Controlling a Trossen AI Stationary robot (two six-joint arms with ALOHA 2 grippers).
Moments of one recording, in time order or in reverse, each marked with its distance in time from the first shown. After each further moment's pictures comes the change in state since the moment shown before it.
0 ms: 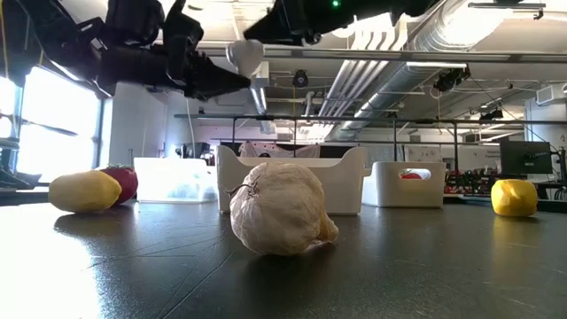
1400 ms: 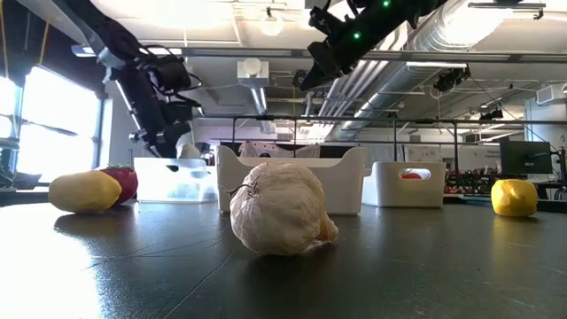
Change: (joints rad) left arm 0.564 0.053 0.337 -1.210 -0.218 -0.104; right arm -0.151 -0.100 0.000 -0.448 0.148 0.090
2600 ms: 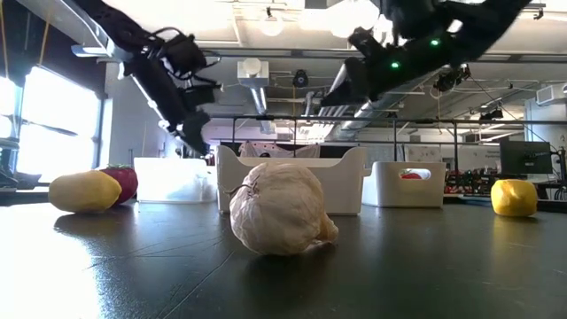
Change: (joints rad) left arm -0.186 0.009 0.016 0.199 -0.099 0.114; right arm -0.002 -0.157 -0.487 0.552 -0.117 0.098
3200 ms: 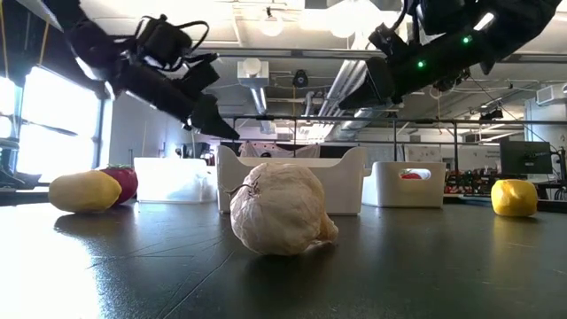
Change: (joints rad) left arm -0.223 -0.005 -0.255 0.650 0.087 0.017; right arm 0.102 -0.097 -0.115 -0.011 0.137 0.067
